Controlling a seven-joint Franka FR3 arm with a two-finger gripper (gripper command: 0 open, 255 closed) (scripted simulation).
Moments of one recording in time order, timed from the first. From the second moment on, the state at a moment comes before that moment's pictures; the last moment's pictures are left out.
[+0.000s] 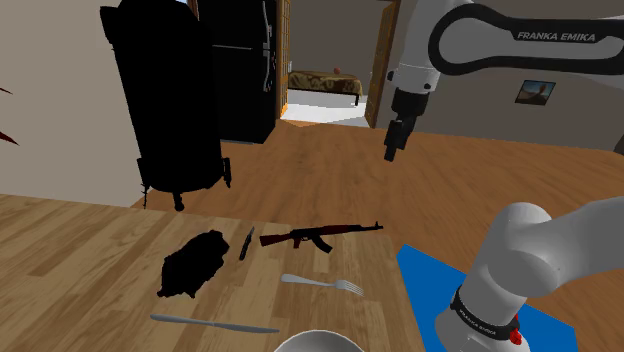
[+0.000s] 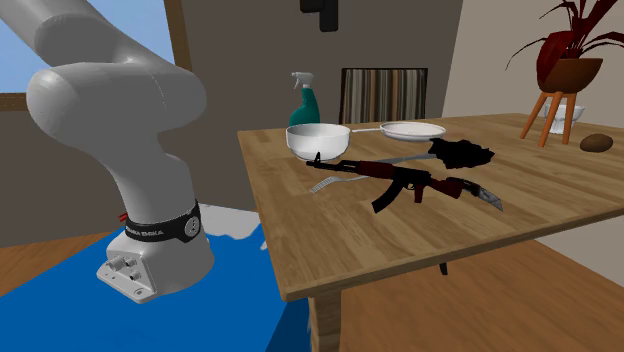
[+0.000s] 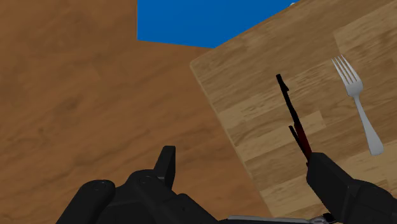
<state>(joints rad) -0.02 -0.82 -0.02 -2.41 -0.05 1.63 -0.10</state>
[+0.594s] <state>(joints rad) 0.05 -0.81 0.08 -2.56 0.01 1.78 -0.04</state>
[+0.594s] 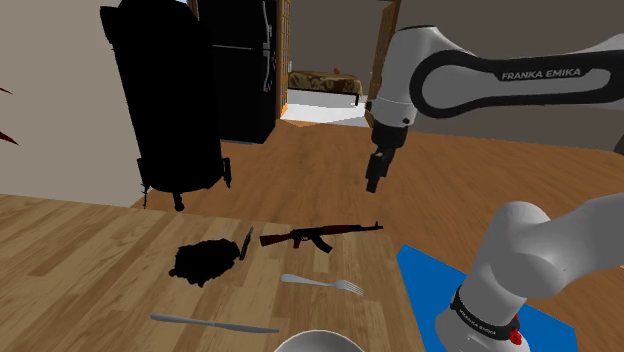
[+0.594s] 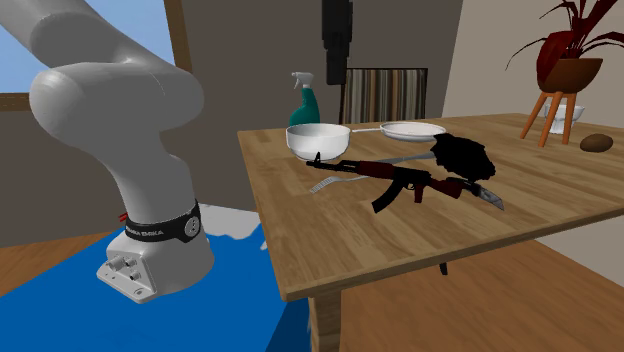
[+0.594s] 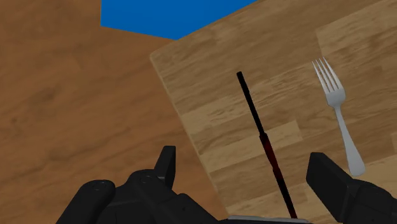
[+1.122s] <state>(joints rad) 0.14 -0.72 0.20 -2.70 0.10 2.00 0.03</state>
